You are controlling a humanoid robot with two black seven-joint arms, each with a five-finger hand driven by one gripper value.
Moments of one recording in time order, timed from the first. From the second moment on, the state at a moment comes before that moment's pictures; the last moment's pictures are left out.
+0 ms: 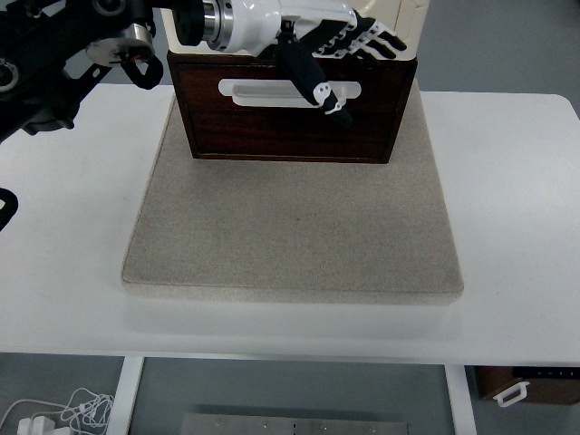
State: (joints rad) left arm -1.33 0.36 -0.68 -1.14 0.79 -0.57 0.24; right arm -0.02 0.00 -0.01 0.18 -0.04 0.08 0.03
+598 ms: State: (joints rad) left arm -1.31 0.37 -1.24 -1.06 0.65 -0.55 0.18; right arm -0.02 0.00 -0.01 0.18 -0.04 0.08 0.03
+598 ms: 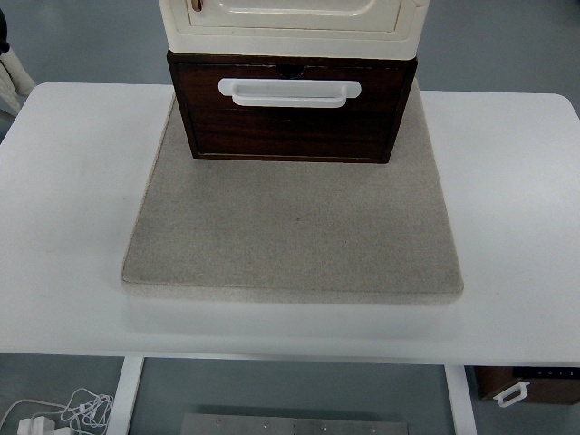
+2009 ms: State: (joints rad) left arm -1.15 0.35 -1.37 -0.21 0.21 -0.25 0.04; right arm -0.02 0.00 -0.01 0.18 -0.04 0.08 0.03
